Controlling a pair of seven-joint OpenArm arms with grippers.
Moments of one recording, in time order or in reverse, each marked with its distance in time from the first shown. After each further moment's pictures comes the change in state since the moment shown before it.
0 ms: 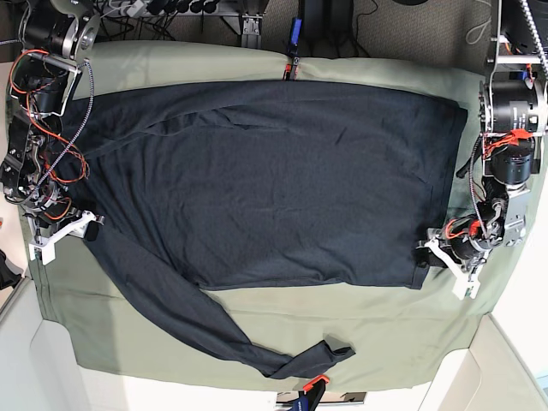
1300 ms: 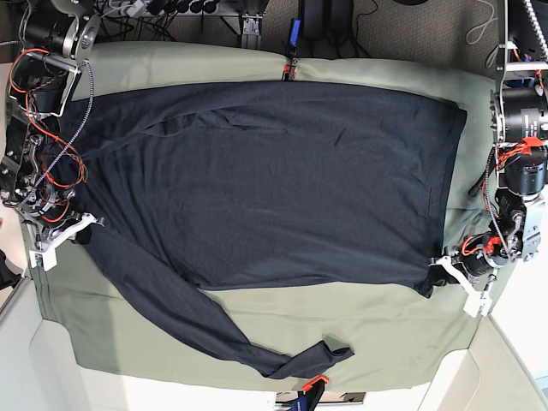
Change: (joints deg) left arm -2.4 -3.3 0.0 3.0 -8.3 -6.0 7.0; right arm 0.0 0.0 0.0 4.2 -0.1 3.3 -2.4
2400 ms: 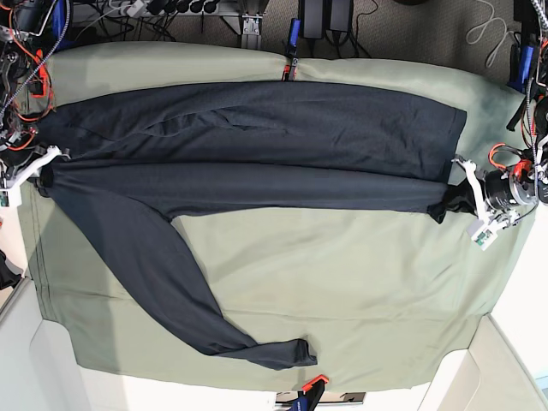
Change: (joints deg) left arm 35.1 -16.8 0.4 45.7 -3.6 -1.0 7.2; right arm -22.3 6.6 5.3 22.4 6.0 1.6 -3.8
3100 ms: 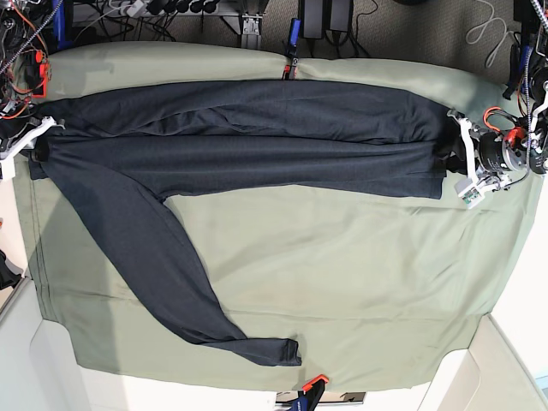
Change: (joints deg) left arm 9.0 -1.2 0.0 5.4 -0.6 -0.1 3.6; right arm -8.4 0.4 2.4 6.3 3.8 0.6 -1.1
